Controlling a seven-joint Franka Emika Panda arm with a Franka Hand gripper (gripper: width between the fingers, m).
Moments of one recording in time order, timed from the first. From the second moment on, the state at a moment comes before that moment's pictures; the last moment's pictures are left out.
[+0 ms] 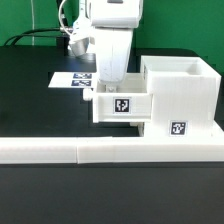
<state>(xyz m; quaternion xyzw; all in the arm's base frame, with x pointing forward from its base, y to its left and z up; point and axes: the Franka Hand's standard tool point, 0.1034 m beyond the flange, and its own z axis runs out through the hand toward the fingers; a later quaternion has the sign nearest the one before) 0.544 0.002 0.058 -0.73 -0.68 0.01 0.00</state>
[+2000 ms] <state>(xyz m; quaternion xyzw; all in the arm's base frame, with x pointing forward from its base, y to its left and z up) 0.546 0.015 0.057 -0.74 -0.67 0.01 -0.01</state>
